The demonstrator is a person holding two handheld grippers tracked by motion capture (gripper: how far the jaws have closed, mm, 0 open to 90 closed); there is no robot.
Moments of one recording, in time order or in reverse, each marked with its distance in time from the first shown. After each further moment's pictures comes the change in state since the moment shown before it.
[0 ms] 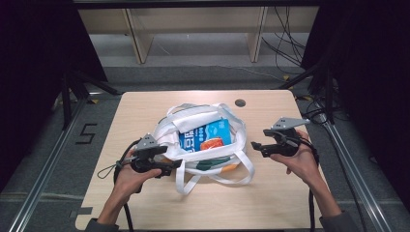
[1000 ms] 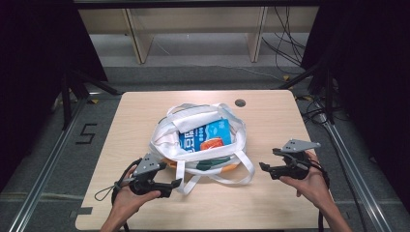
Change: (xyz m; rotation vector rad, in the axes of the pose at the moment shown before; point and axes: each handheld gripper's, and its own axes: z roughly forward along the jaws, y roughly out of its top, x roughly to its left) left arm -0.034 -0.039 -0.013 0.018 0.016 0.039; right arm 0.011 -0.058 -0.018 0.017 0.011 0.000
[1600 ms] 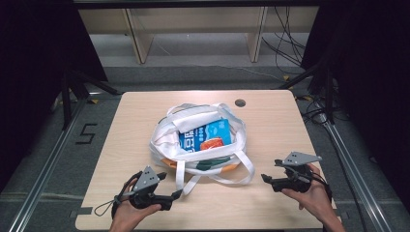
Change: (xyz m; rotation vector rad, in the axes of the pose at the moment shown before) left arm -0.018 -0.026 -0.004 -0.002 0.008 0.004; right arm 0.014 -0.030 -0.004 0.035 0.000 0.030
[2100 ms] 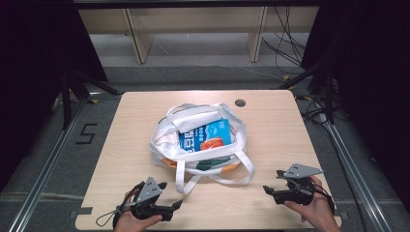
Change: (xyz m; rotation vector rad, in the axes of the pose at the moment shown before) left arm -0.010 -0.024 0.002 0.053 -0.002 0.031; right arm 0.011 -0.028 -0.003 0.023 0.008 -0.007
